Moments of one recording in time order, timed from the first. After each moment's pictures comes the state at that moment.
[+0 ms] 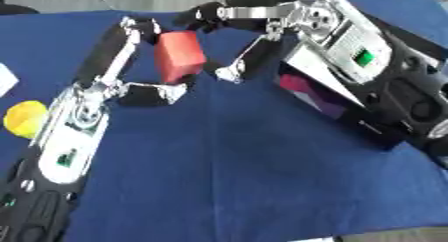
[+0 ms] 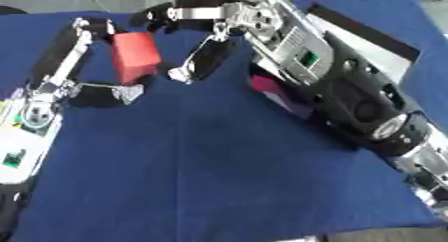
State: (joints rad) left arm -0.76 0.06 -0.34 -1.41 -0.64 -0.19 -0.10; right arm -0.82 -0.61 0.44 -1.71 0.14 0.14 0.60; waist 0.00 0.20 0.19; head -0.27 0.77
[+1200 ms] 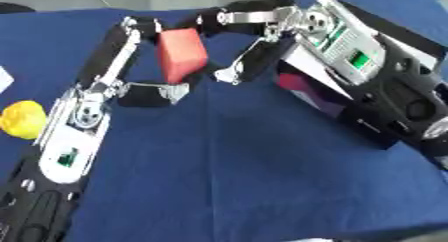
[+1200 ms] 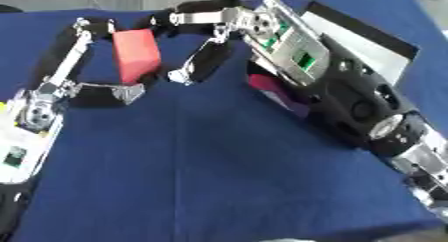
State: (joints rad) left arm -0.78 0.05 -0.34 -1.39 -0.60 -0.23 -0.10; right arm -0.81 -0.61 0.44 -1.70 0.13 0.13 0.61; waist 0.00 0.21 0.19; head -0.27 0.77
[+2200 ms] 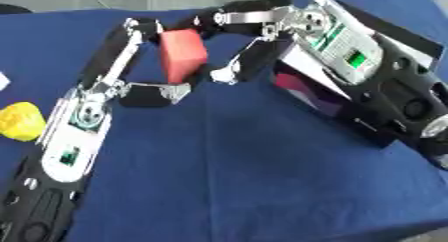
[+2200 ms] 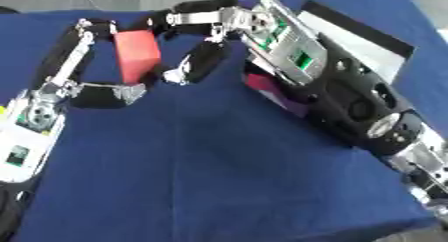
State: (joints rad) left arm -0.78 0.04 -0.34 -1.37 -0.59 -0.25 -0.09; right arm -0.80 -0.61 0.44 -1.70 0.13 0.14 0.61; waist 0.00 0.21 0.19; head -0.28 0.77
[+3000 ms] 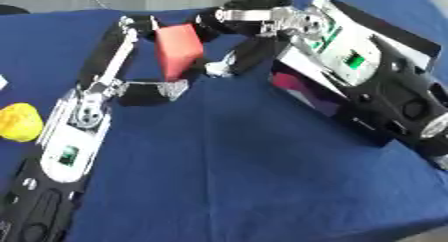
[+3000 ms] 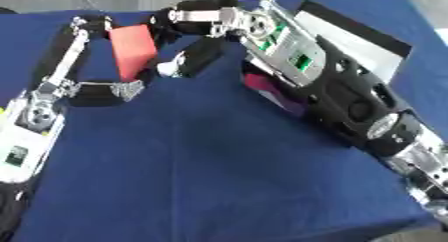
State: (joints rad) left arm -0.78 0.03 -0.34 -1.36 -0.58 -0.24 -0.06; right arm -0.79 -0.61 0.44 -1.70 0.06 0.20 0.51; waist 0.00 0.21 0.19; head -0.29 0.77
